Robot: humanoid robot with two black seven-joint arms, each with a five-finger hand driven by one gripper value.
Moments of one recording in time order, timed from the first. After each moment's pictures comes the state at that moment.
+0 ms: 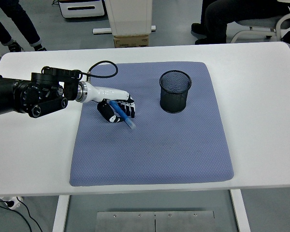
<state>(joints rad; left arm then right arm) -1.44 0.23 0.69 -0.80 0.74 -0.12 -0.49 0.03 0.00 0.25 0.23 -0.17 0.05 0.18</state>
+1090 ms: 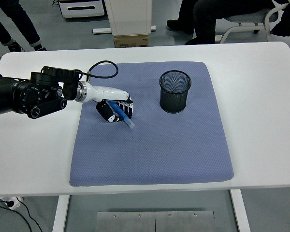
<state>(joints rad) -1.44 0.24 0.68 -0.80 0.79 -0.09 -0.50 0.03 0.00 0.25 0.23 -0.17 0.05 0.18</state>
